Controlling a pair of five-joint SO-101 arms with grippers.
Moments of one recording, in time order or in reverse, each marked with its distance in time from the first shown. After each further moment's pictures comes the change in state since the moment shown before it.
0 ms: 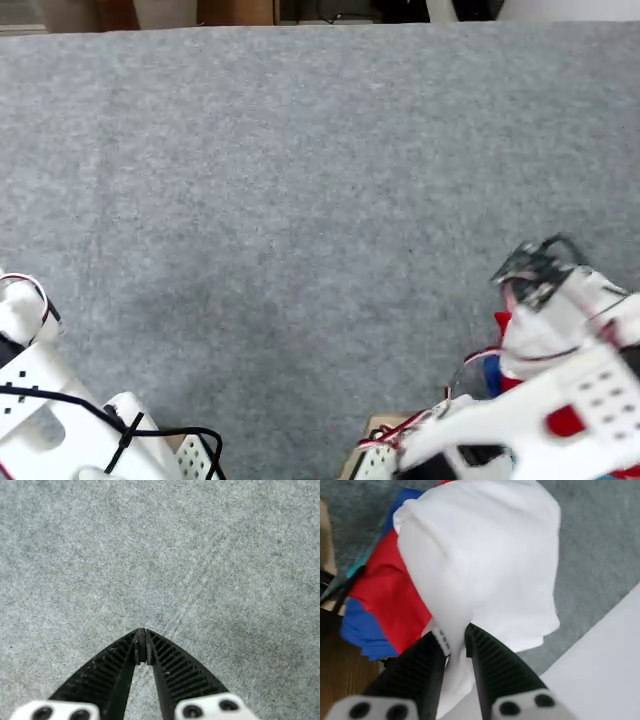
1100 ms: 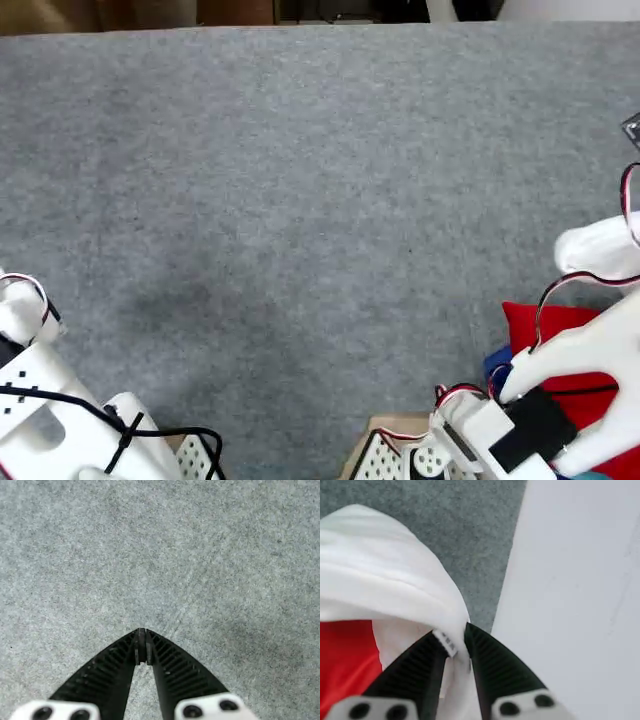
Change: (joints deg) left arm 0.0 0.0 0.0 0.0 0.0; right arm -7.6 37.1 -53.8 -5.3 -28.6
